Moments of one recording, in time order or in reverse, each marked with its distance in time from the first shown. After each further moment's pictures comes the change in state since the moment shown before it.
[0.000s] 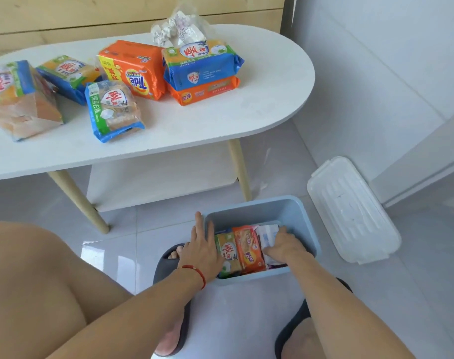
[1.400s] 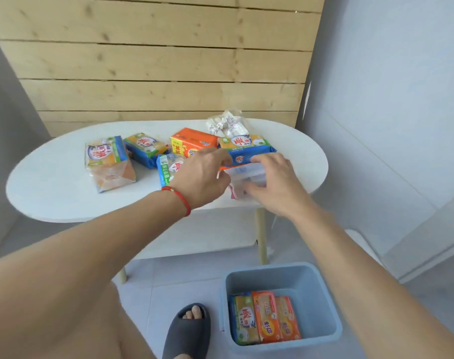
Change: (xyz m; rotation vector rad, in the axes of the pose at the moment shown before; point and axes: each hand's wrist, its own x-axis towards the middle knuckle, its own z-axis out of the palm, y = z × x) left_hand -0.005 -0.038 -0.320 -0.216 0.761 0.409; right_hand -0.141 -0.181 -0.225 0.142 0.675 -0.830
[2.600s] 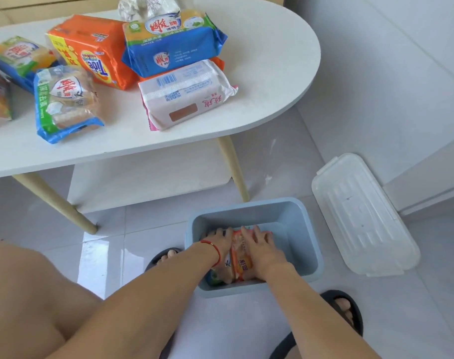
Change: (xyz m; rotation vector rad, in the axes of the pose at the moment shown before) left_hand -0.152 0.021 0.322 0.223 -1.322 -0.319; right_hand -0.178 0.192 0.213 -0.179 -0.882 0.382
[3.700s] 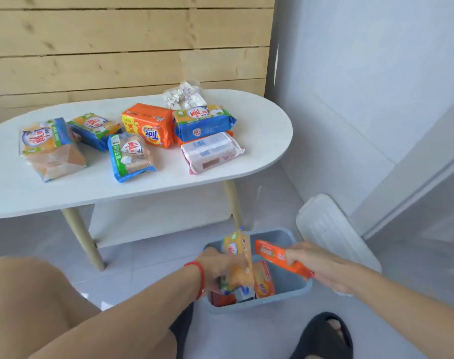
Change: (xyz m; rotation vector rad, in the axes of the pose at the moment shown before) left_hand -0.179 0.004 -0.067 -1.440 0.068 -0.075; right_hand -0.166 0.014 -0.133 0.855 0.057 0.075
